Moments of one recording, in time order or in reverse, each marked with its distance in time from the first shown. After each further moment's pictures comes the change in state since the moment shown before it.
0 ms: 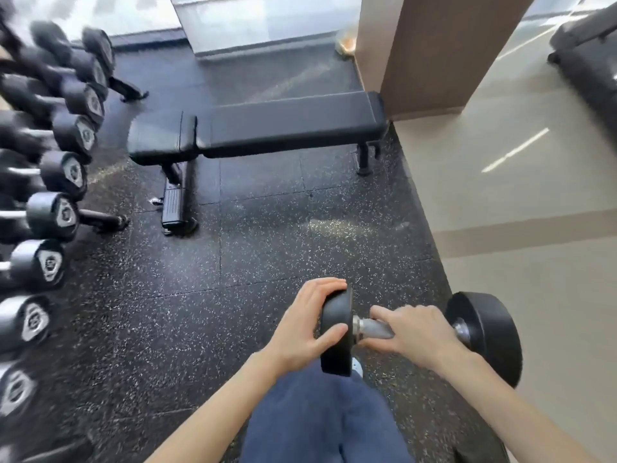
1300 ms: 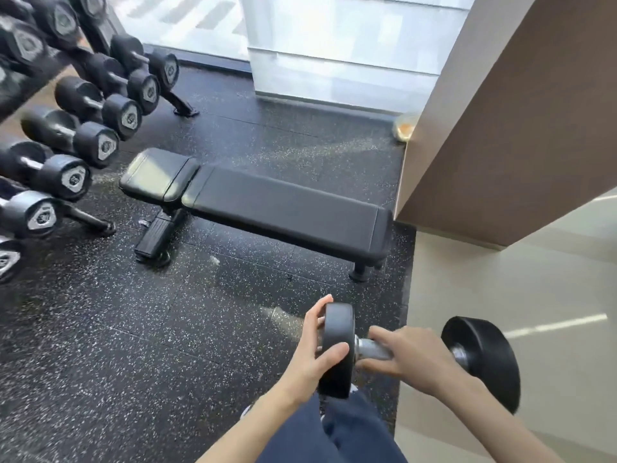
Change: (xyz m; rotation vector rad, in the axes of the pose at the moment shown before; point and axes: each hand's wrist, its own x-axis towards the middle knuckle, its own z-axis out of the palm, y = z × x) left_hand 0.494 0.034 0.041 -0.629 0.440 -0.454; right_hand 0.314 0.393 -0.249 -0.101 -0.022 -0.371
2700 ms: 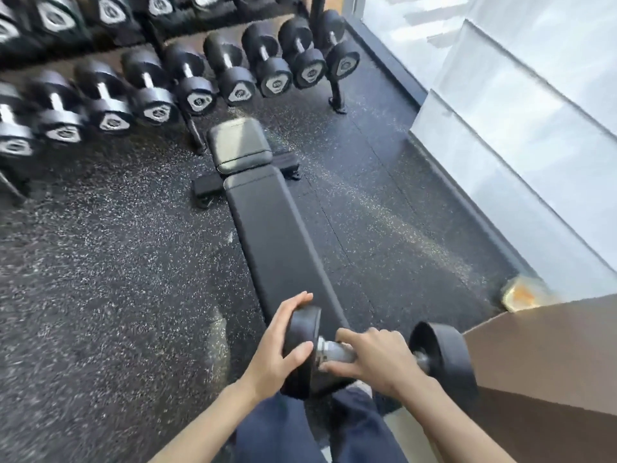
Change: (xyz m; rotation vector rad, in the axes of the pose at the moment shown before) left_hand 0.427 0.128 0.066 0.018 0.948 0.164; right_hand 0.384 0.291 -0.254 -0.341 -0.244 -0.716
